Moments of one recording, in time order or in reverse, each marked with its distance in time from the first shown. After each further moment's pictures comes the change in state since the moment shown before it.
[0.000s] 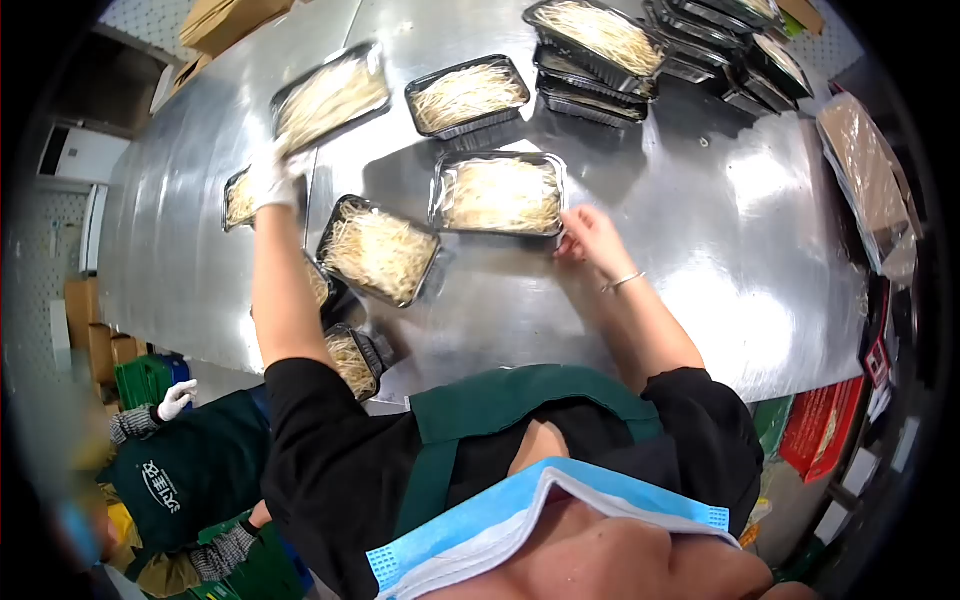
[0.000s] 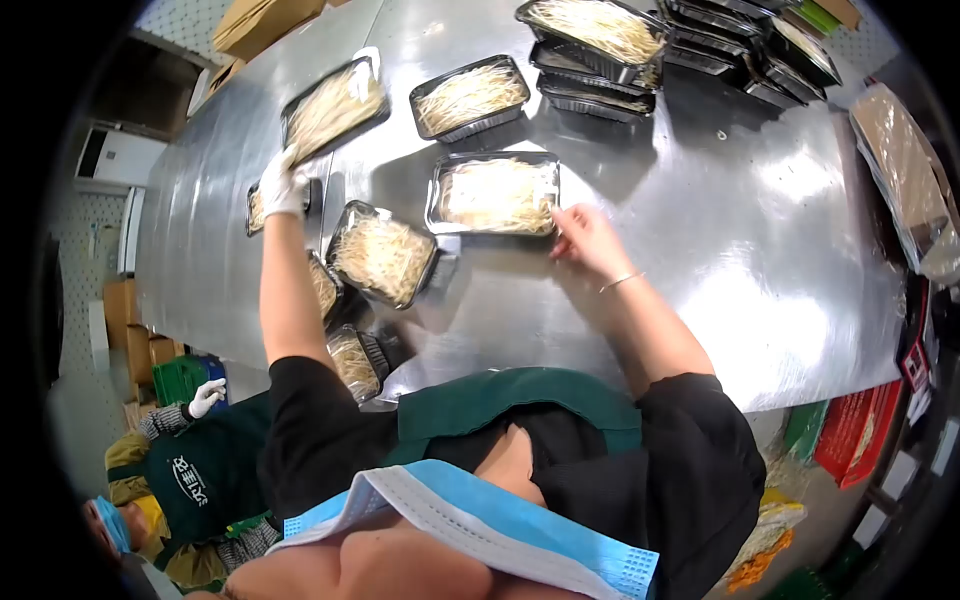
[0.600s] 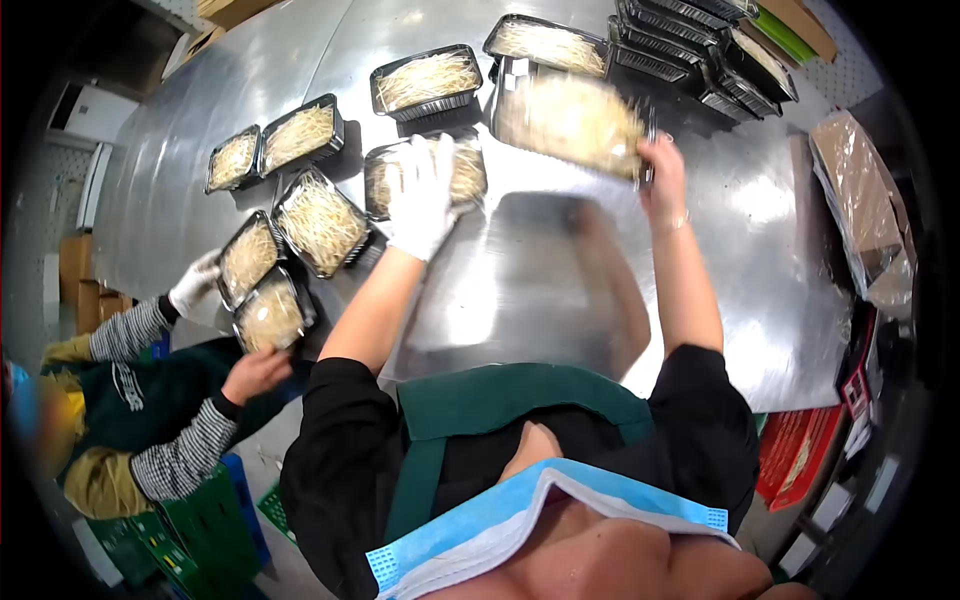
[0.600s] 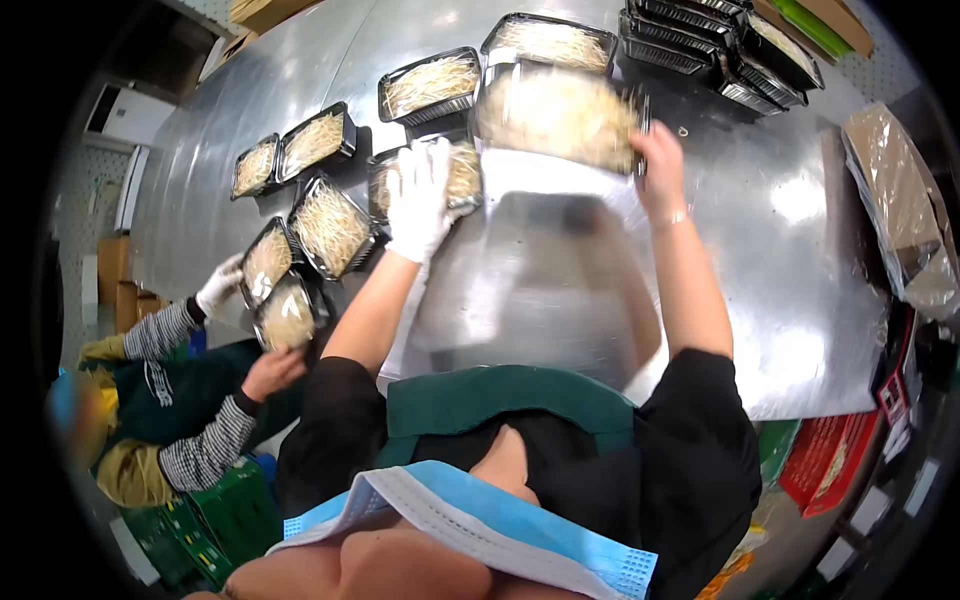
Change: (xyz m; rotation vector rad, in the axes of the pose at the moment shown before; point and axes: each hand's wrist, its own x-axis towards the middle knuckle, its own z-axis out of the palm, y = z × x) left_hand -0.255 -0.045 0.216 1.464 -0.279 0.726; right_hand 0.005 -0.058 -0.162 0.364 0.109 -0.542
